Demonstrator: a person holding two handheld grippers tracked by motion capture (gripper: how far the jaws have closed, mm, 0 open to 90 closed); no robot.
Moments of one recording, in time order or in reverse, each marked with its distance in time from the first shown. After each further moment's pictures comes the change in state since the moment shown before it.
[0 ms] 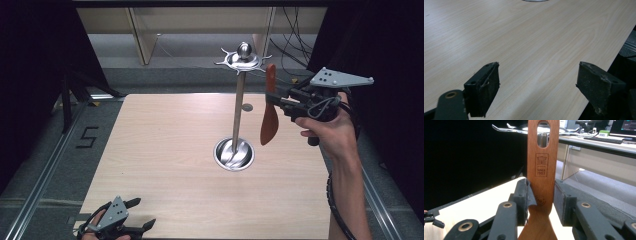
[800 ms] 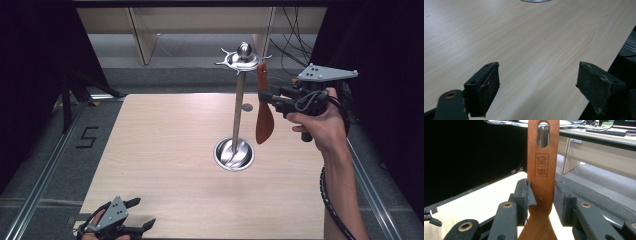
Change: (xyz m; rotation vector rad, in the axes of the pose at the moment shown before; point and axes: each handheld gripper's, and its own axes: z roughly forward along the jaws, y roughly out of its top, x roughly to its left) left arm 0.003 0.001 -0.001 0.013 -0.005 0.033; right arm -0.002 0.004 0.020 0.050 -0.002 0.004
